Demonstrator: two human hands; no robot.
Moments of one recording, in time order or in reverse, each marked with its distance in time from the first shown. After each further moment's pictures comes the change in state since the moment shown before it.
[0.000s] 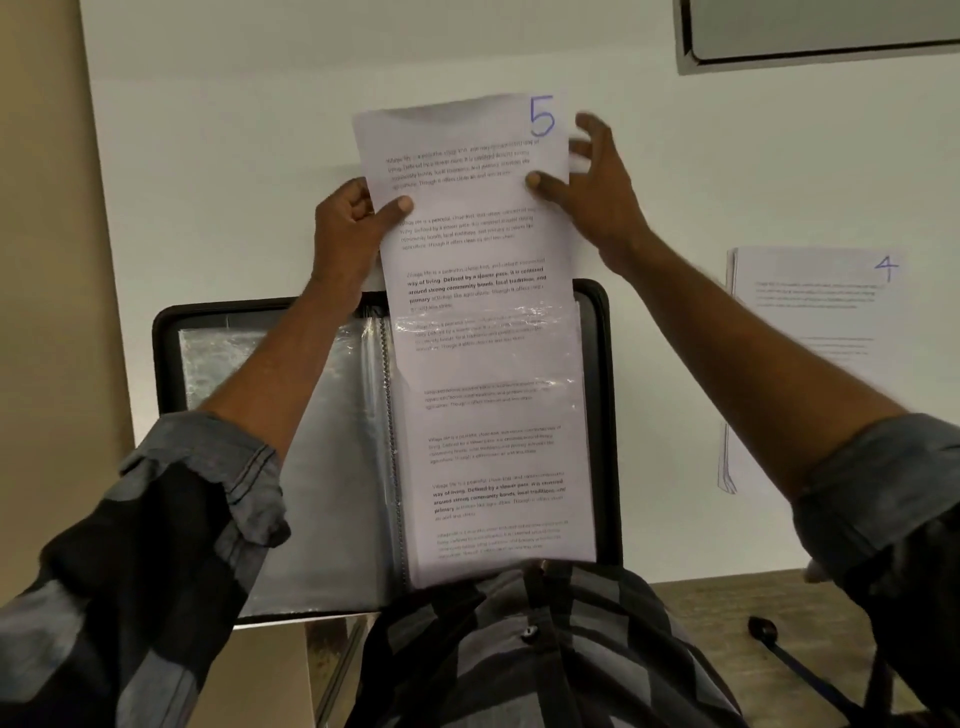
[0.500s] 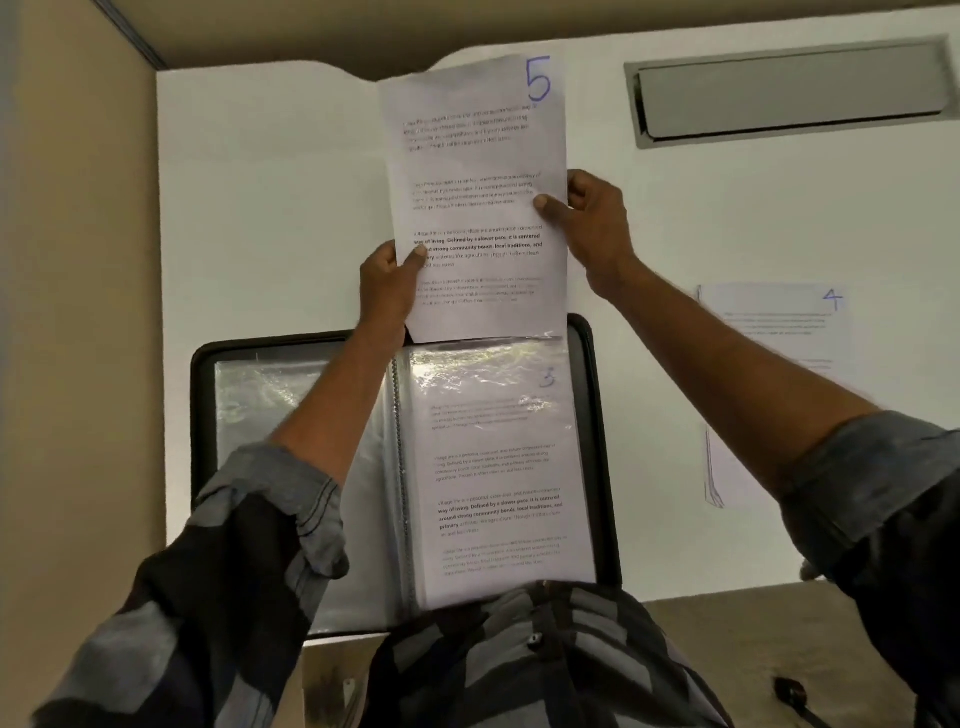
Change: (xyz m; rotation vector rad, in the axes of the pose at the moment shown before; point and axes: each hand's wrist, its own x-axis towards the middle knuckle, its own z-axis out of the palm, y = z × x) left_hand -0.029 0.018 0.027 -0.048 0.100 -0.117; right_hand -0.025 -0.042 -0.013 0.306 0.082 -0.075
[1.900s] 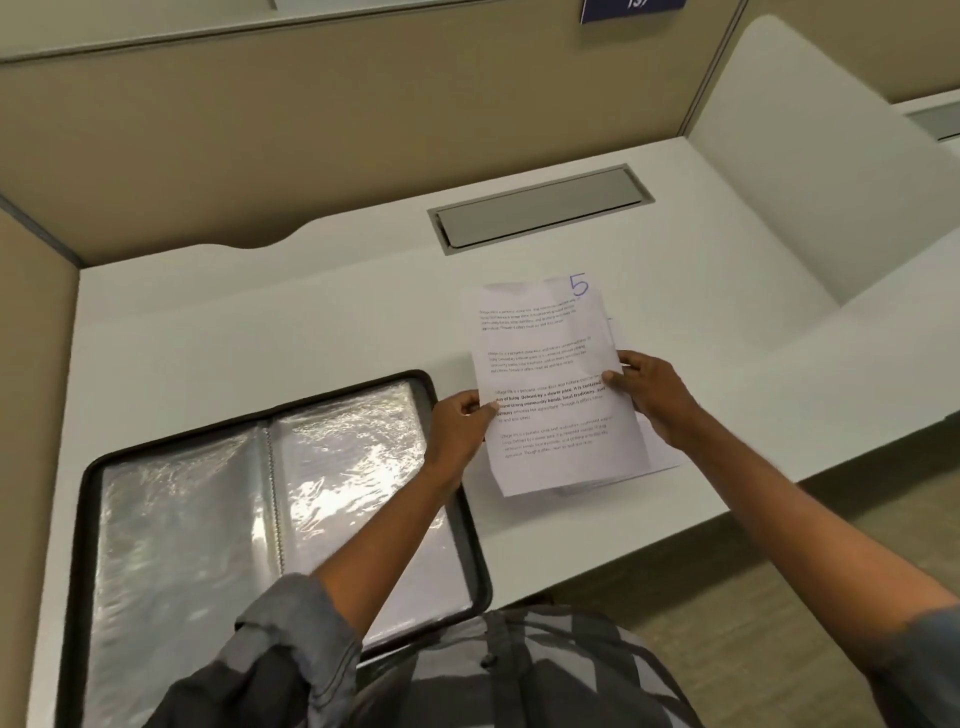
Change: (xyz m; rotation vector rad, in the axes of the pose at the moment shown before) left_hand -0.238 -0.048 0.200 0.144 -0.394 0.116; right_hand -0.233 0.058 -0.295 0.041 0.168 0.205
